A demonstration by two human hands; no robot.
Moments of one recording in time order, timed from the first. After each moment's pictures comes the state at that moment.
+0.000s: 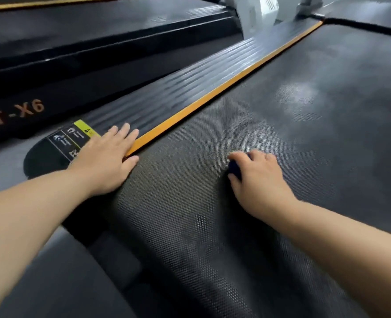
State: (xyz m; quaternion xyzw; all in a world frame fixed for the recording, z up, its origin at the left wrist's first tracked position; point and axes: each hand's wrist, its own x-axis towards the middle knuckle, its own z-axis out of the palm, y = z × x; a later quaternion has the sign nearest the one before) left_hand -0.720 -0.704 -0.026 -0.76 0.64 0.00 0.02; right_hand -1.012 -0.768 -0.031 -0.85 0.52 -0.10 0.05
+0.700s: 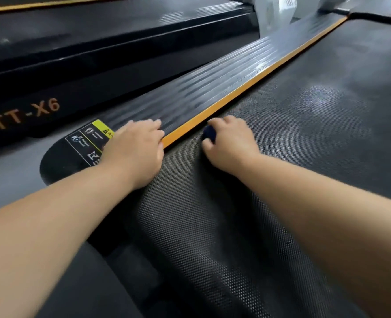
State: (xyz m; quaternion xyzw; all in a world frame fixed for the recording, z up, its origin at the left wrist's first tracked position) left_hand -0.732 -0.725 -0.020 -0.76 0.64 -0.05 -0.08; right_hand -0.895 -0.833 -0.035 -0.86 0.48 -0.16 0.07
